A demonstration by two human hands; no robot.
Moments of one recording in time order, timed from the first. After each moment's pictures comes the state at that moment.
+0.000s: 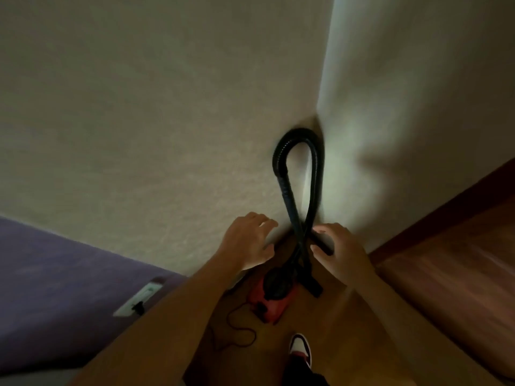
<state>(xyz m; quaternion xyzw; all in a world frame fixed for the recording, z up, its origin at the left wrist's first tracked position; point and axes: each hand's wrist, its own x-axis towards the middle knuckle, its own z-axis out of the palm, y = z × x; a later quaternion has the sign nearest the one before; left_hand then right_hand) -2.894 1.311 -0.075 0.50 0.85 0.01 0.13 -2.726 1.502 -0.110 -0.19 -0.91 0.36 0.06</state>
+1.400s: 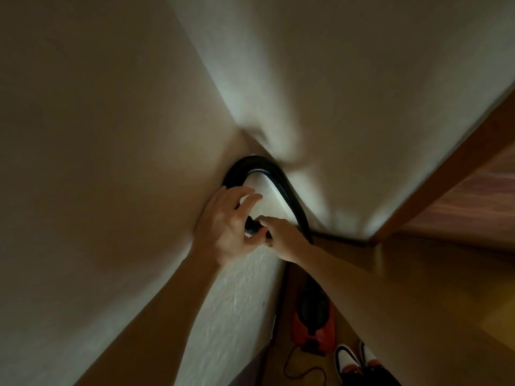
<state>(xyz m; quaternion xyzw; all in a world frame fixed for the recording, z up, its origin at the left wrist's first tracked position) -3.048 1.465 -0.083 0.72 0.68 0.09 -0.06 -2.921 1.543 -0.194 -0.29 -0.83 0.48 0.04</state>
